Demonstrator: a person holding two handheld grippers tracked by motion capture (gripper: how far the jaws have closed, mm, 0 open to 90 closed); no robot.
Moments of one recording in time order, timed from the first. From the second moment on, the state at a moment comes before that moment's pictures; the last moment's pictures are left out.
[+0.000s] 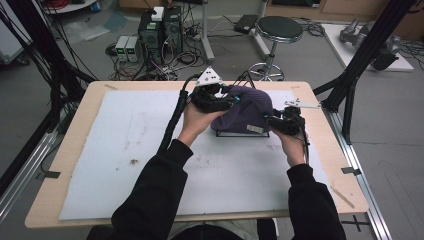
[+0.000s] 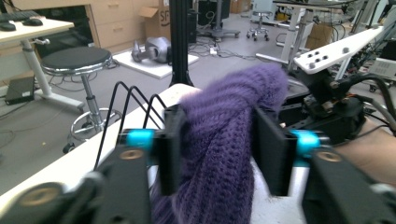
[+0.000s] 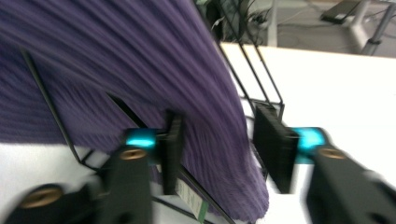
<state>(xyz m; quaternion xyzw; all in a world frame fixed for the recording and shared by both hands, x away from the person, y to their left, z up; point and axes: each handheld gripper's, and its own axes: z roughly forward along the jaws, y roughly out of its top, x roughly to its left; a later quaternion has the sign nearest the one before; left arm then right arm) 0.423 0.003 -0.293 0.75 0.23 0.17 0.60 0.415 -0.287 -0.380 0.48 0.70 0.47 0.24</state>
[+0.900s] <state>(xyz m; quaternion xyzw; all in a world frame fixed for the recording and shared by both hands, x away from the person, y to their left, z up) 0.394 0.081 -0.289 0.70 0.26 0.24 0.62 0.374 -0.280 -0.351 0.47 0.66 0.50 0.31</state>
